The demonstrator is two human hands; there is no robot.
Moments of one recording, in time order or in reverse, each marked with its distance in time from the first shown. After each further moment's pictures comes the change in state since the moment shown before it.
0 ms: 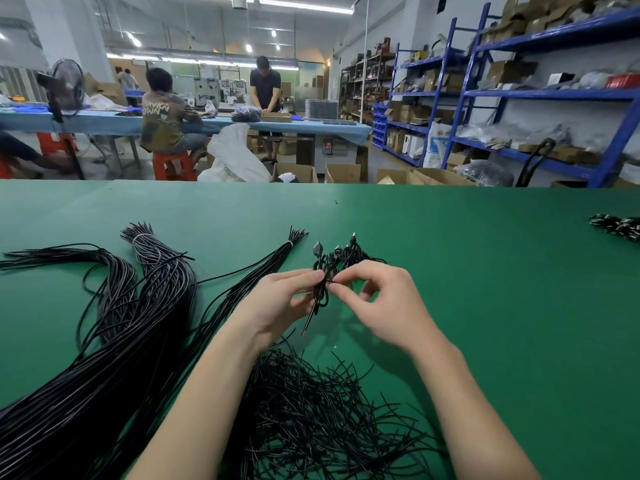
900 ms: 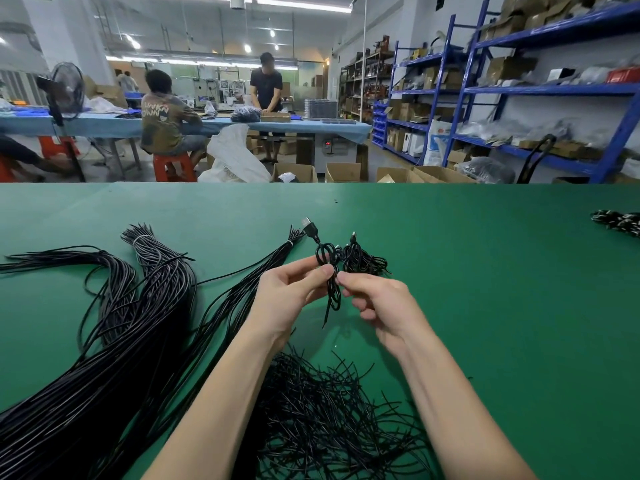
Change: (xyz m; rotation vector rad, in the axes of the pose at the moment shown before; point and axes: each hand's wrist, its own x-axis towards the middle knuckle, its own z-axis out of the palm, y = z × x) left_hand 0.007 -0.012 0.011 0.004 0.105 0.264; right_hand 0.006 -0.001 0.019 0.866 0.098 0.680
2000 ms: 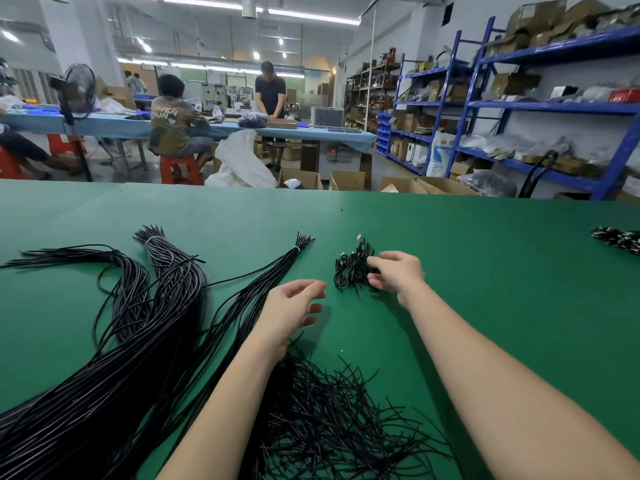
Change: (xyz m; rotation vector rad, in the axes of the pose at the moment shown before) left_hand 0.004 -0.014 -0.019 0.238 0.115 -0.146; right_hand 0.098 -0.017 -0.022 -0.209 0.303 0.005
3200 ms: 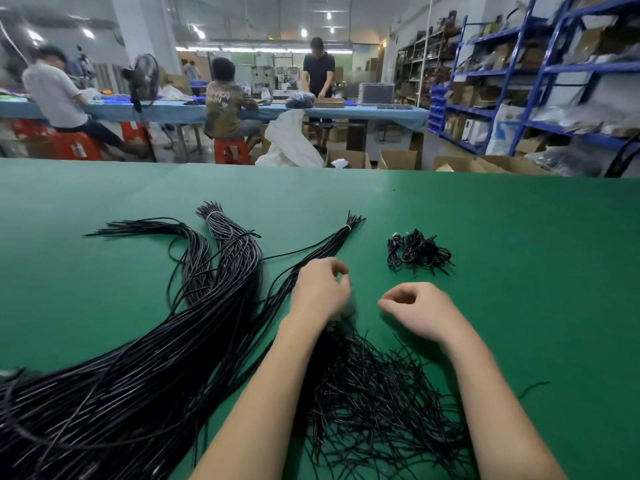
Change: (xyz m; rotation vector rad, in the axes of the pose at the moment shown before) left_hand 0.005 -0.002 -0.024 0.874 0.227 0.173; right_hand -0.086 0.045 0.008 -0.726 -0.360 -0.255
